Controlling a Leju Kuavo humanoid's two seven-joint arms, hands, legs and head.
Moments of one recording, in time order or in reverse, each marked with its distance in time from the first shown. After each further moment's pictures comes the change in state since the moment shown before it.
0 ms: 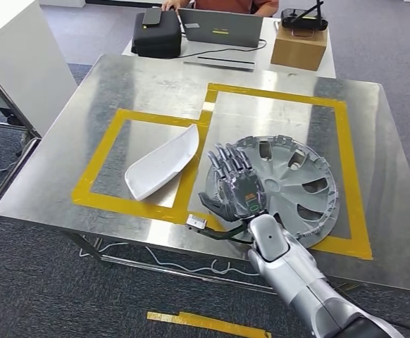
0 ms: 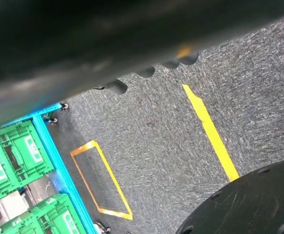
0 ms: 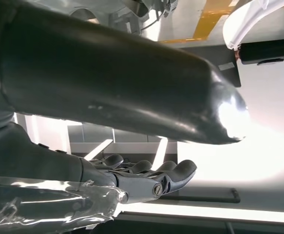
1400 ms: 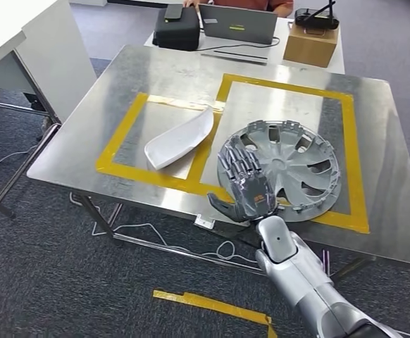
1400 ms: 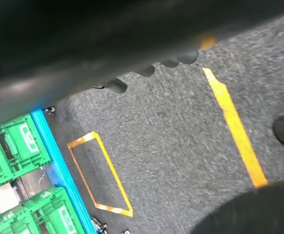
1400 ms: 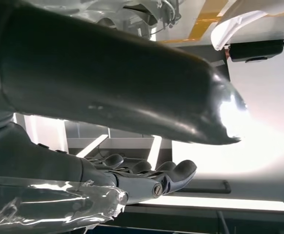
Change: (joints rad) left arm 0.000 0.003 0.000 0.000 0.011 0.002 -0.001; right arm 0.021 -0.010 -0.054 -0.013 -0.003 0.000 -0.032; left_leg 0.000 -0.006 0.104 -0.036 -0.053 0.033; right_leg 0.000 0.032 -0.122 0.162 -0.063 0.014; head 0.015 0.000
